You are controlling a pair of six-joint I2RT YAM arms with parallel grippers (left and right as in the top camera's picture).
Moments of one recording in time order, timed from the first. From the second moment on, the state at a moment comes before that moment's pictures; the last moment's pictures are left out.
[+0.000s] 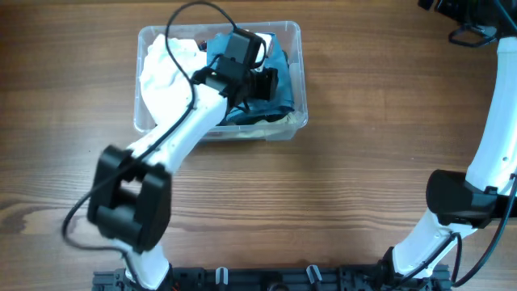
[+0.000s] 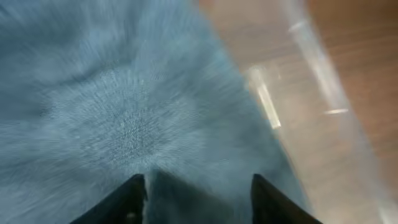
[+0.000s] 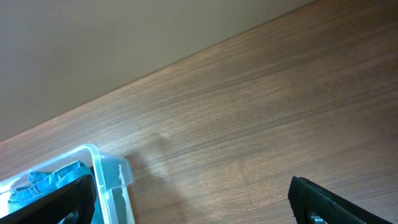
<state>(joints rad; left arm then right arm) -0.47 1.89 1.46 -0.44 0.13 -0.24 -0.13 1.97 2.53 -1.40 -0.04 0.28</state>
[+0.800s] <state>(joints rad) -0.47 0.98 1.49 -1.30 -0.13 -0.27 -0.13 1.97 2.53 -1.40 -0.04 0.28</state>
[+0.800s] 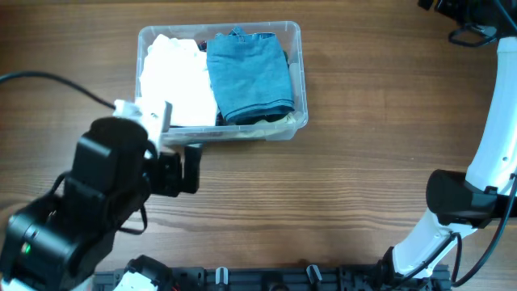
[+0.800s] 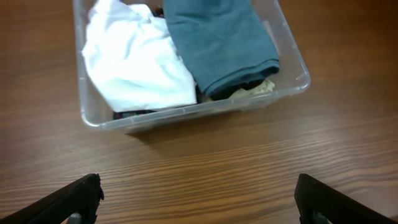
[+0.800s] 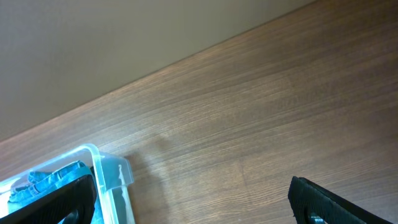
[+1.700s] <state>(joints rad) 0.03 0.12 0.24 -0.09 0.23 -0.28 -0.13 1.97 2.53 -1.40 -0.04 0.28</state>
